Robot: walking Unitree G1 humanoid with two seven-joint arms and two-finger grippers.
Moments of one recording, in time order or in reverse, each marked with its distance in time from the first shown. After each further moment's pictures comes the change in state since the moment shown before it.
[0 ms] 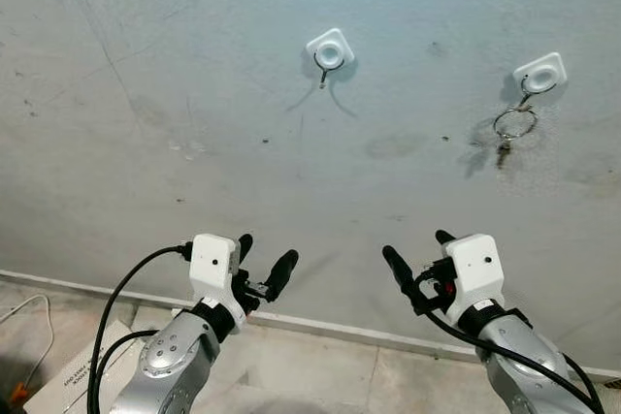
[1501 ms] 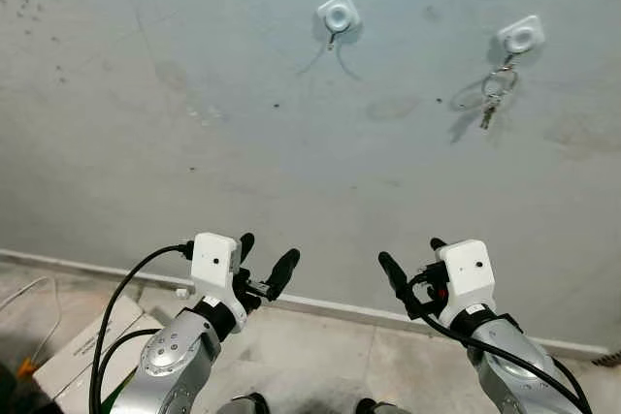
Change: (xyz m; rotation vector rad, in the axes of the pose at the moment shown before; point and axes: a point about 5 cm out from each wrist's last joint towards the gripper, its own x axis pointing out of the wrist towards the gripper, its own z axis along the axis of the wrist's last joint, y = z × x) left arm 0.002 0.000 0.002 0.002 -0.004 -0.012; right arm 0.002 0.000 -0.012 0.031 0.043 -0.019
